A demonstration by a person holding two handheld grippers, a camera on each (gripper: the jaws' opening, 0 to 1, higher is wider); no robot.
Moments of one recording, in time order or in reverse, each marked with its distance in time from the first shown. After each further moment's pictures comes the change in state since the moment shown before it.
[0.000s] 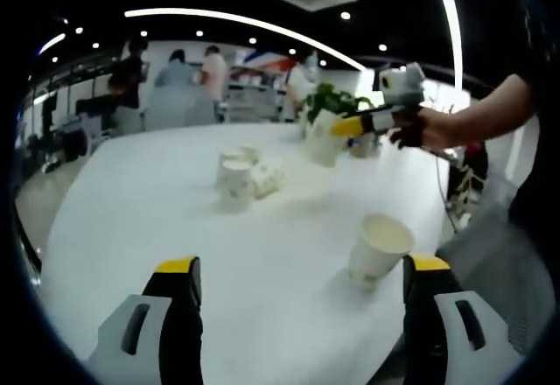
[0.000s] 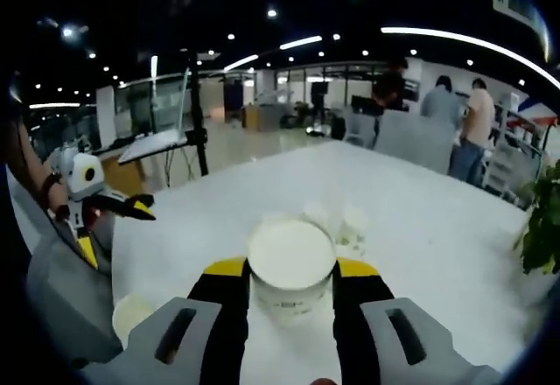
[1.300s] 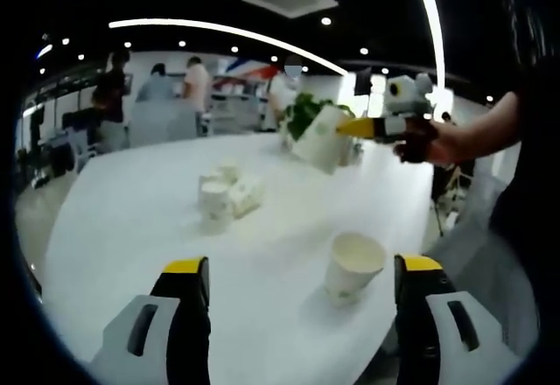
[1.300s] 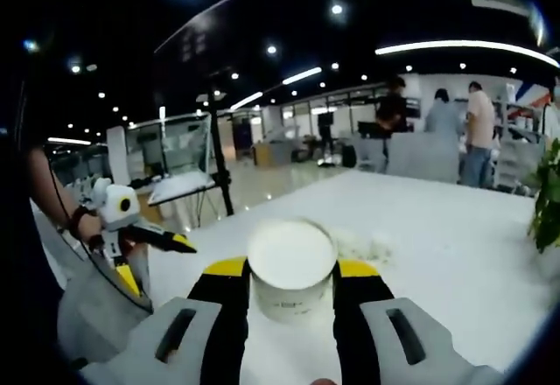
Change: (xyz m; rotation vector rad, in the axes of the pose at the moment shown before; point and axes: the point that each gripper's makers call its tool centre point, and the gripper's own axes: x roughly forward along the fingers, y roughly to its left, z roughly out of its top) left arm -0.004 -0.028 0.026 0.040 -0.027 -0.083; right arm -0.040 0.047 0.024 0.116 -0.177 0.074
